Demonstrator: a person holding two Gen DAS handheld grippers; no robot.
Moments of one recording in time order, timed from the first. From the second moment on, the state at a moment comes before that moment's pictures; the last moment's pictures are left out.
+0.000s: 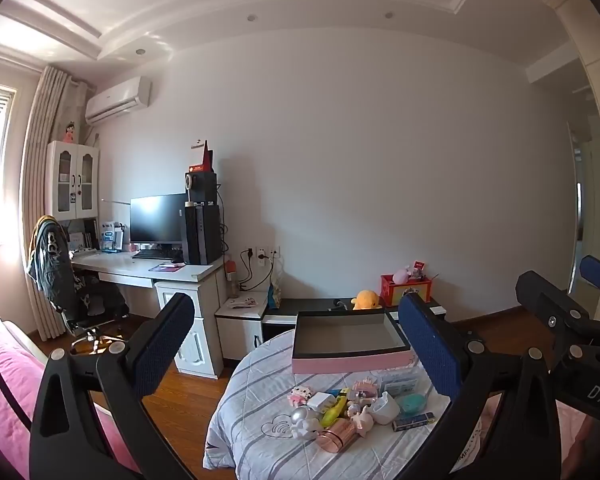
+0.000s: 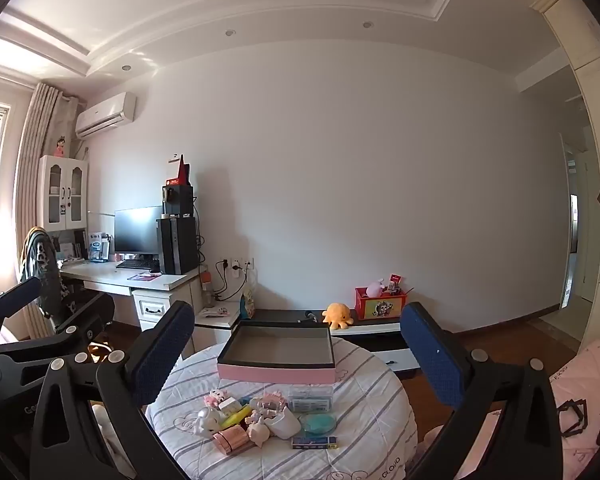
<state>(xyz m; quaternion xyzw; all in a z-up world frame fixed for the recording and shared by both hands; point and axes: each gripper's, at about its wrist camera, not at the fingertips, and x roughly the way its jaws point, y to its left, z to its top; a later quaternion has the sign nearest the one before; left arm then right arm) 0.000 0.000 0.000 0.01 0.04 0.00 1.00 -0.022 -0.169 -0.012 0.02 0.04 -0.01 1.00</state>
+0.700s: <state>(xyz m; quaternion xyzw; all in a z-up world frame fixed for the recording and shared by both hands) -0.001 -0.001 -0.002 0.01 0.04 0.00 1.00 -0.023 -0.167 -0.011 0.01 0.04 -0.01 1.00</state>
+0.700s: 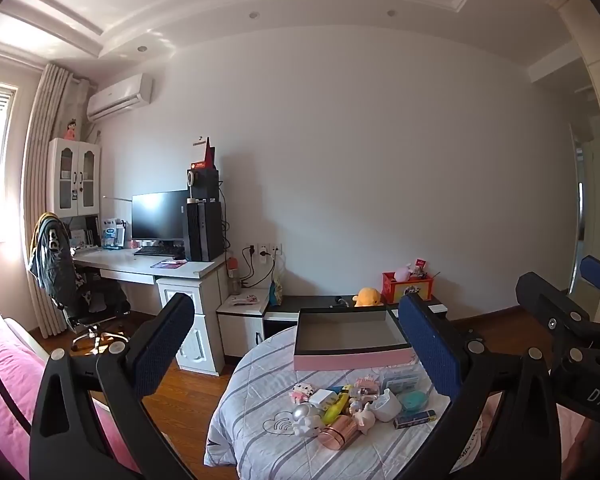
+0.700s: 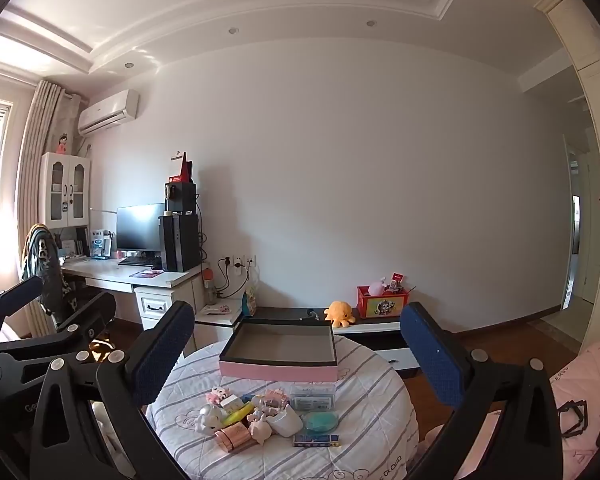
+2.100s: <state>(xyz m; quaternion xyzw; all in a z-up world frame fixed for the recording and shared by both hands) -0.015 0.017 0.004 0.01 0.05 0.00 1.00 -0.019 -0.164 -0.021 0.01 0.05 -0.01 1.00</state>
